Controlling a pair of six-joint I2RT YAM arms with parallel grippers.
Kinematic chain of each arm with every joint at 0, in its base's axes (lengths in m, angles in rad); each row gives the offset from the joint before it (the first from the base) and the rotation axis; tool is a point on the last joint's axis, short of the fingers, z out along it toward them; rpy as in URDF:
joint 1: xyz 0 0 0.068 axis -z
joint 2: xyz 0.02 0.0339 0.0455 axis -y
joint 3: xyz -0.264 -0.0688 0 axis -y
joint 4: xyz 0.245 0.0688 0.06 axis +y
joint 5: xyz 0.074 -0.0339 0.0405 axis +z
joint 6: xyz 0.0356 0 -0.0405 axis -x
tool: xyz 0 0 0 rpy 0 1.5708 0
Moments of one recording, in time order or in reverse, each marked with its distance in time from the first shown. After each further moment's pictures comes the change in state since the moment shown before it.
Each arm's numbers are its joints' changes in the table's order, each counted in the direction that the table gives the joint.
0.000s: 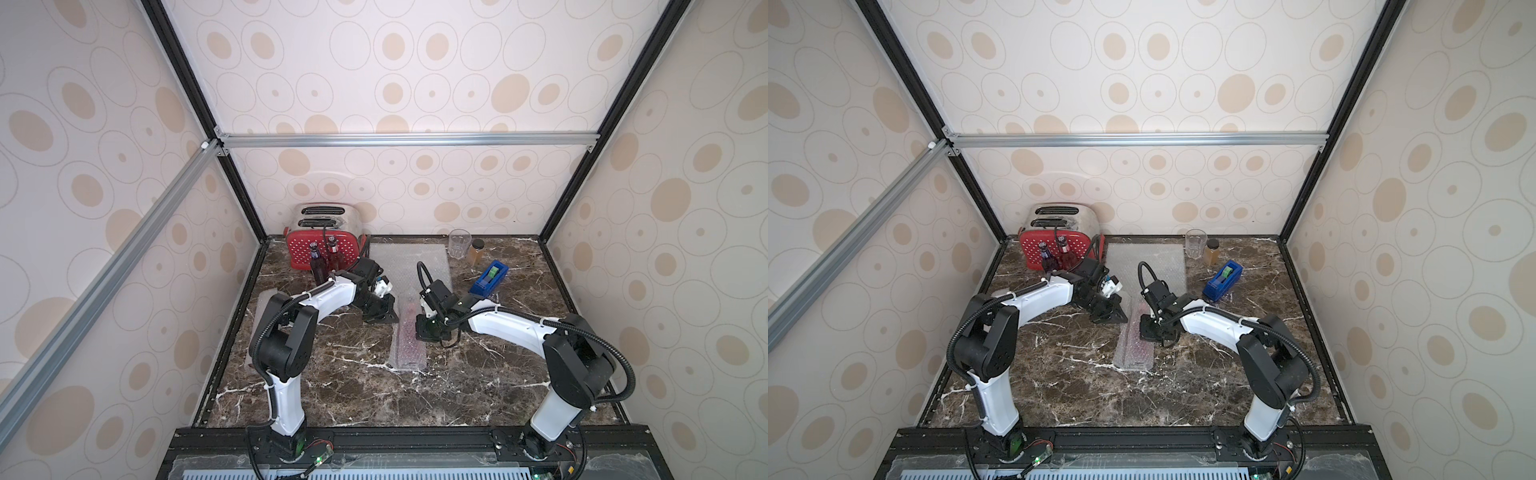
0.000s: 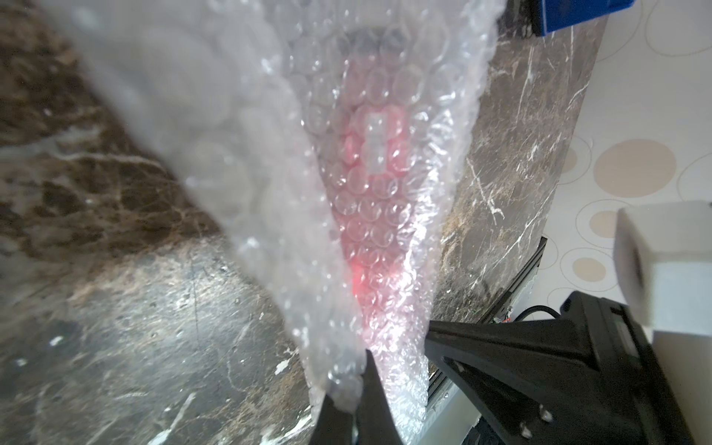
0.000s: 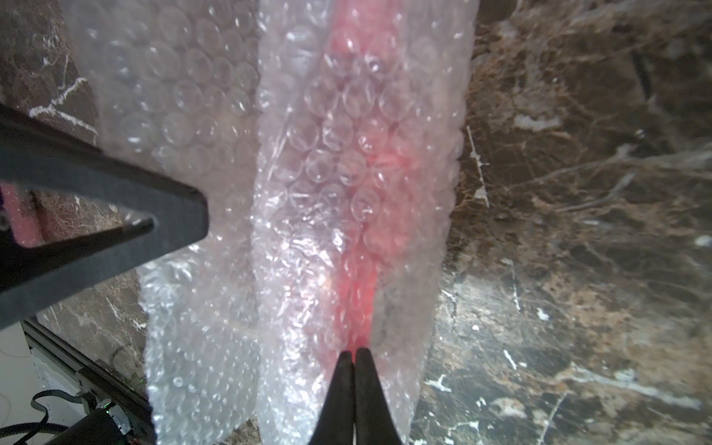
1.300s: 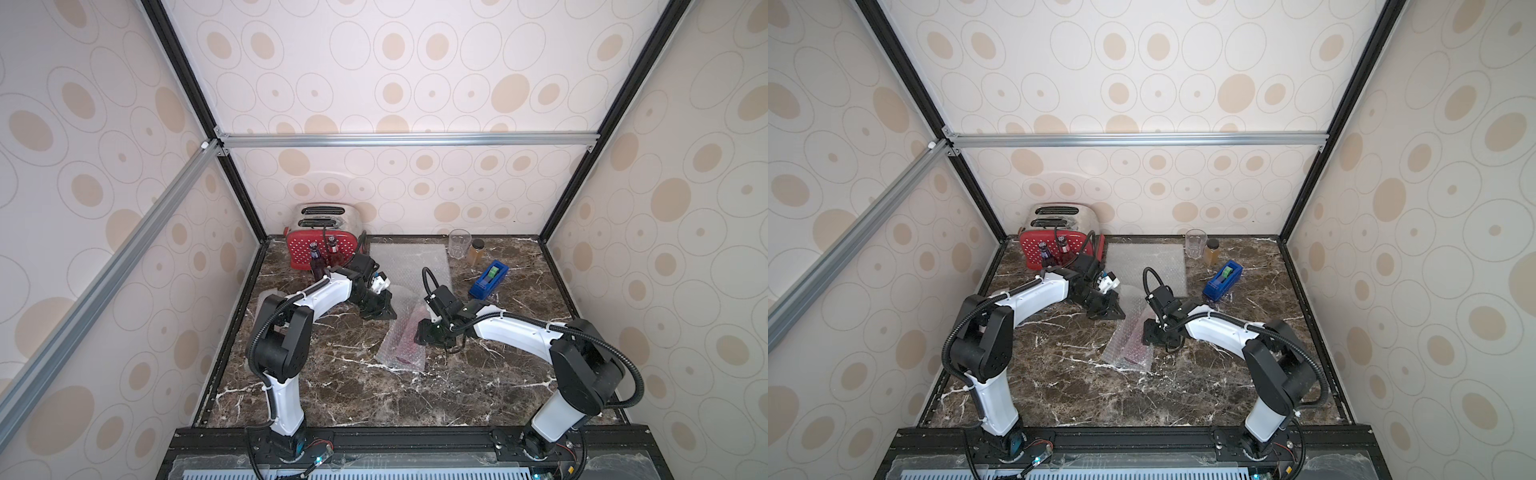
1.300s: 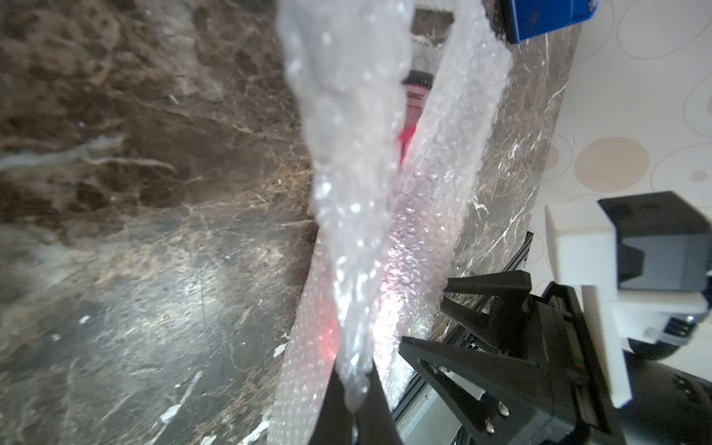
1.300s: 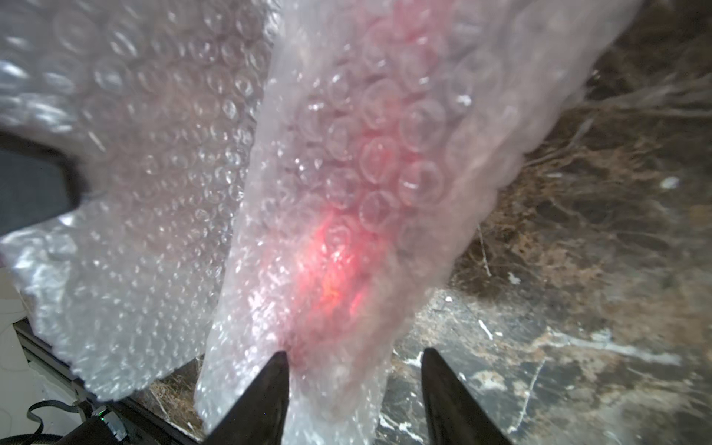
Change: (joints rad) left arm -0.029 0.024 0.019 0.055 -0.016 -0.035; right arm 0.006 0.042 -0.081 -0.024 -0.016 -0.056
